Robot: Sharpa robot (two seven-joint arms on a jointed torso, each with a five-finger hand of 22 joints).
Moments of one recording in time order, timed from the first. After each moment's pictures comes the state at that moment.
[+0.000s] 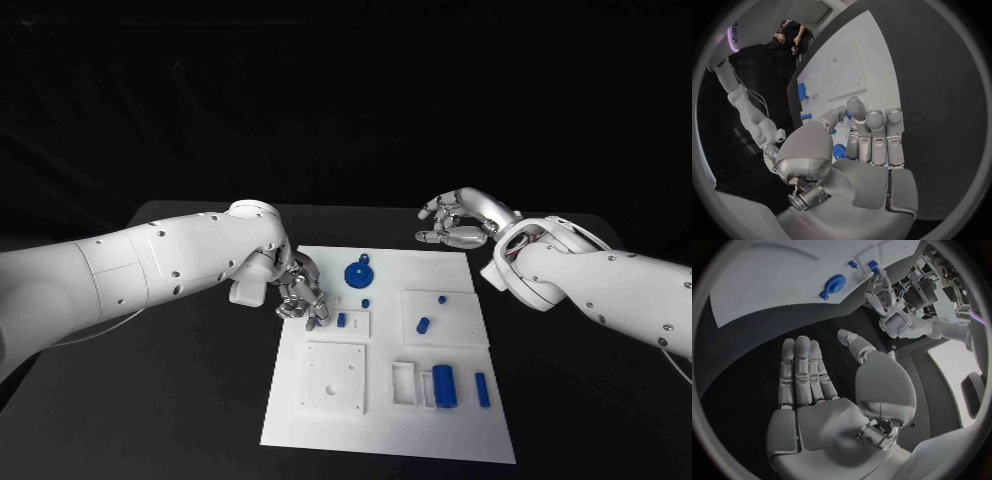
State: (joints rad) left arm 1.48 -0.54 -0.24 1.18 -0.87 0.59 -0.45; left_hand 0.90 0.04 0.47 -0.10 0.44 1.14 0.02 0.31 0.80 1.37 -0.08 0.84 0.70 1.19 -0.14 1.31 0.61 0.06 0.93 -0.13 1.06 1.31; right arm 1.32 -0.75 -0.07 1.30 -1.10 -0.45 0.10; right_hand 1.02 -0.23 0.49 -0.17 0.45 0.82 0.17 0.30 0.44 0.93 0.08 0.88 0.67 1.11 -0.03 0.77 0.92 0.25 0.75 0.13 1.13 0.58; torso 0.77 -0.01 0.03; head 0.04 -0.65
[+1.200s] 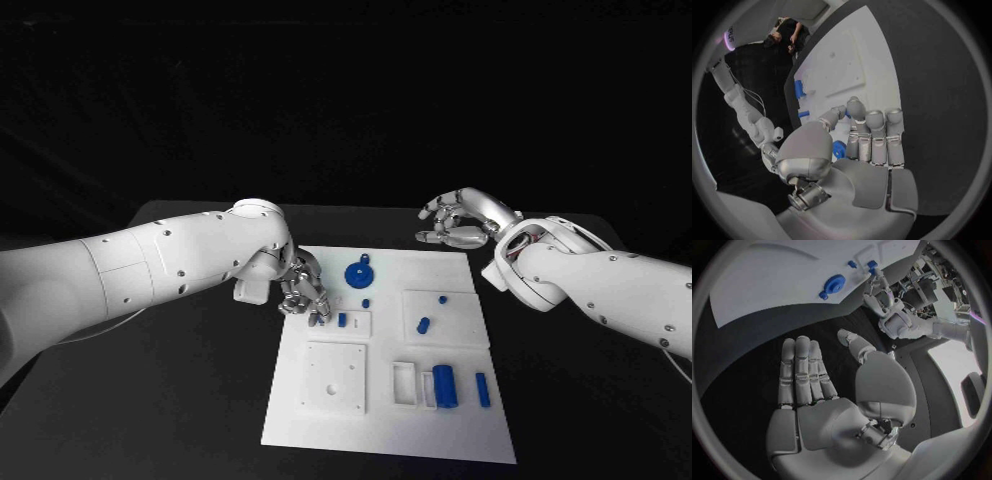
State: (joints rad) left arm 1.48 -0.52 -0.24 1.17 -0.88 0.56 -0.47; left_hand 0.90 0.04 0.48 -0.09 0.39 1.13 0.03 0.30 0.81 1.36 -0.08 0.85 0.70 1.18 -0.14 1.31 0.61 0.06 0.93 -0.13 1.07 1.31; right arm 1.32 -0.75 -0.07 1.30 -1.10 -0.45 0.10; right_hand 1.02 -0.23 0.49 -0.17 0.45 0.81 0.17 0.30 0.44 0.93 0.07 0.88 0.67 1.11 -0.03 0.77 0.92 0.25 0.75 0.13 1.13 0.58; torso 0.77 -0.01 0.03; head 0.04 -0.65
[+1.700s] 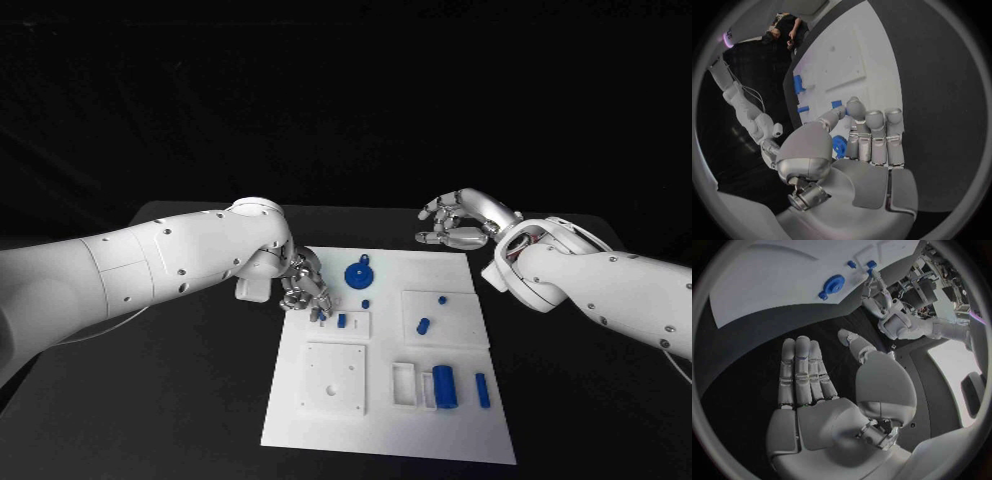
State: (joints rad) left arm 1.48 -0.52 -0.23 1.16 -0.88 0.51 -0.48; left_hand 0.89 0.05 0.49 -0.10 0.34 1.11 0.04 0.28 0.82 1.36 -0.08 0.85 0.70 1.18 -0.15 1.31 0.61 0.06 0.93 -0.13 1.07 1.31; right arm 1.32 -0.75 -0.07 1.30 -1.09 -0.45 0.10; right_hand 1.02 -0.23 0.48 -0.16 0.45 0.81 0.17 0.30 0.44 0.93 0.07 0.88 0.67 1.11 -0.03 0.77 0.92 0.25 0.75 0.13 1.13 0.58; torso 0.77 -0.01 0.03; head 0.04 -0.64
